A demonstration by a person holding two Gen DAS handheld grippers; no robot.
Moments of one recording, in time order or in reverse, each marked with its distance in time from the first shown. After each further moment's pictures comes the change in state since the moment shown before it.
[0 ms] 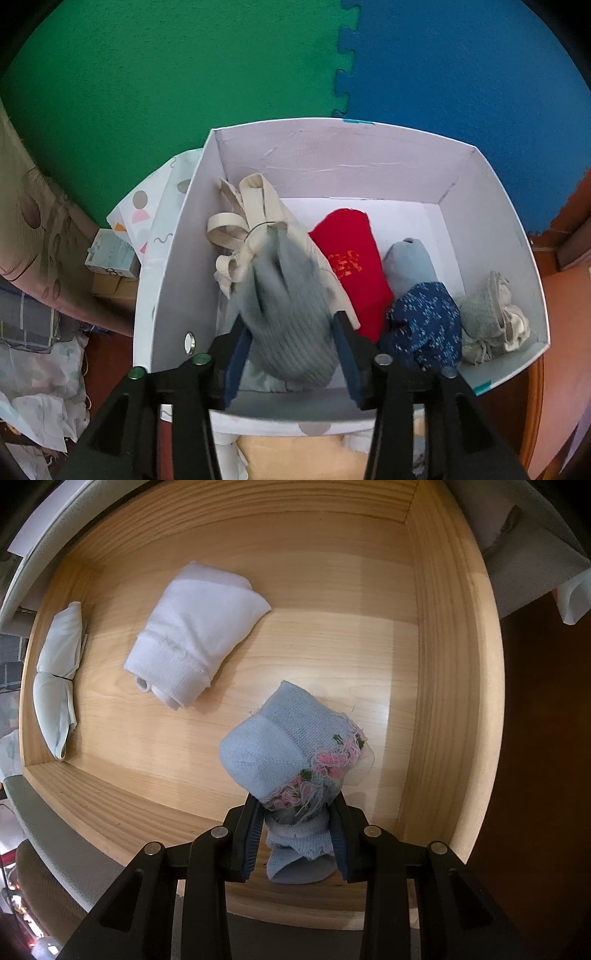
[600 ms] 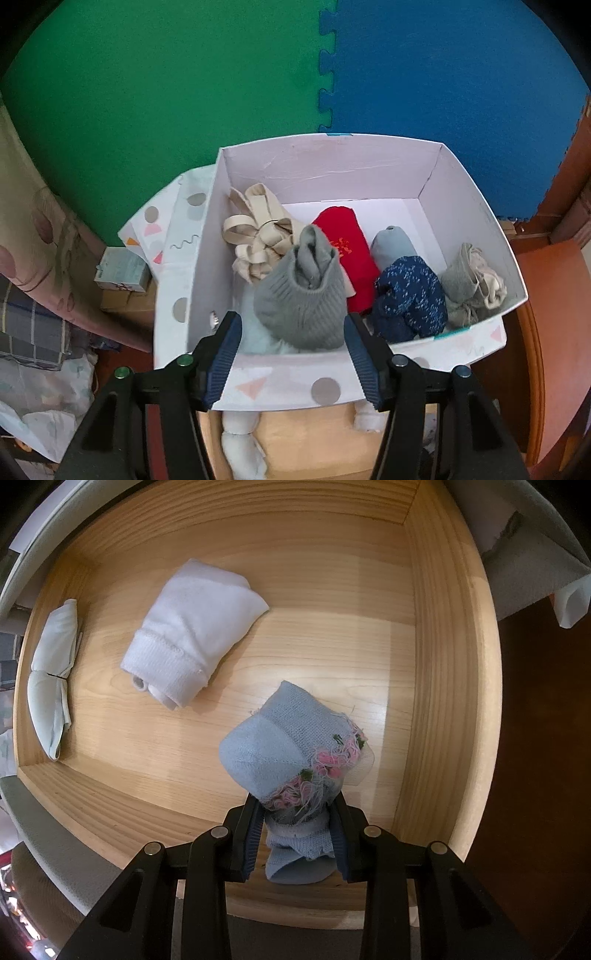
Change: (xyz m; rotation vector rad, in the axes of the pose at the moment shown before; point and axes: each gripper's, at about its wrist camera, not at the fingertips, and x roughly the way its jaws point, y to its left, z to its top) left arm -0.047 0.006 -0.028 0.071 -0.076 0.000; right arm 0.005 0.017 -0.003 0.004 0.003 -0.026
